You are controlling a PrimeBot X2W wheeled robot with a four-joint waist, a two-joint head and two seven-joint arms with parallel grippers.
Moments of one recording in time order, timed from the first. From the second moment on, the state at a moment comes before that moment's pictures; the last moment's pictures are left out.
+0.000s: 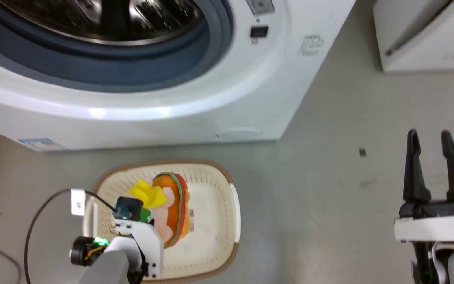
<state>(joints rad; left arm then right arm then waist) -0.62 0.11 -0.29 1.29 -0.25 -0.12 -0.14 -0.15 -0.05 -0.11 -0.02 0.25 0.13 -0.26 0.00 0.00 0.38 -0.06</state>
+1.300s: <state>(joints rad) -0.49 0.15 -0.14 0.62 -0.22 -0.01 -0.26 -0.05 -0.05 -0.11 -0.06 0.24 0.13 -0.26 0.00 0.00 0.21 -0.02</state>
